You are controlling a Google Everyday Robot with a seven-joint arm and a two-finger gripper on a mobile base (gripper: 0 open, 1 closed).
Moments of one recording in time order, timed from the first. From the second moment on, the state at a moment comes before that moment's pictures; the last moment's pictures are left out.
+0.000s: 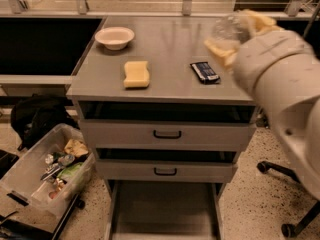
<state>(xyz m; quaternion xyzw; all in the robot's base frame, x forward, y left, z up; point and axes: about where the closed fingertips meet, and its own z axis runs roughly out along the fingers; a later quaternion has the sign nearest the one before) 0.510 -0.143 1.064 -0.25 0.65 -0.16 0.70</state>
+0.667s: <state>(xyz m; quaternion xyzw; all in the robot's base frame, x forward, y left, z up) 0.616 -0.327 1.026 -0.09 0.69 -0.18 0.69</state>
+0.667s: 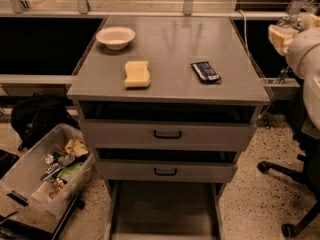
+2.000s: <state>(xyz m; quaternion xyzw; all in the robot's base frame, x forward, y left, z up) 0.711 -0.233 1.003 -0.14 0.70 -0.08 0.70</state>
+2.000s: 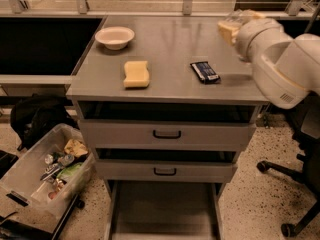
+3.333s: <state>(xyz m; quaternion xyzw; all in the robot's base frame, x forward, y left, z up) 0.688 -0.133 0.945 -0.23 0.71 0.04 0.66</state>
